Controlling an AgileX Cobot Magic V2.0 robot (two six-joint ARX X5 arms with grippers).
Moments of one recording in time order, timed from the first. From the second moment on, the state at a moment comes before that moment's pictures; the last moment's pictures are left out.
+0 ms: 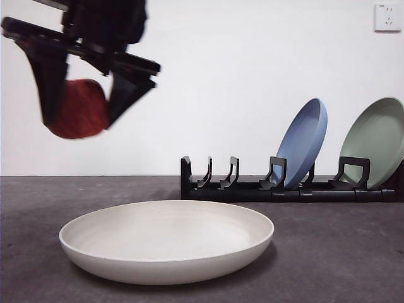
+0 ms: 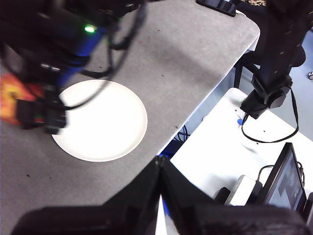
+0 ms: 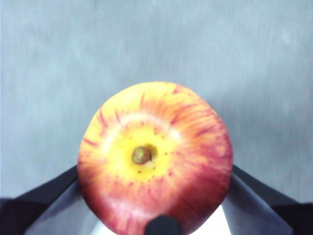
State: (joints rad) left arm -1.18 0.69 1.39 -1.32 -0.12 -0.39; right arm 1.00 2.07 1.91 -0.86 0.07 0.01
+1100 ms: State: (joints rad) left arm -1.18 0.70 1.39 -1.32 -0.13 -0.39; right arm 0.94 1.60 0.90 -0.14 0.03 0.09
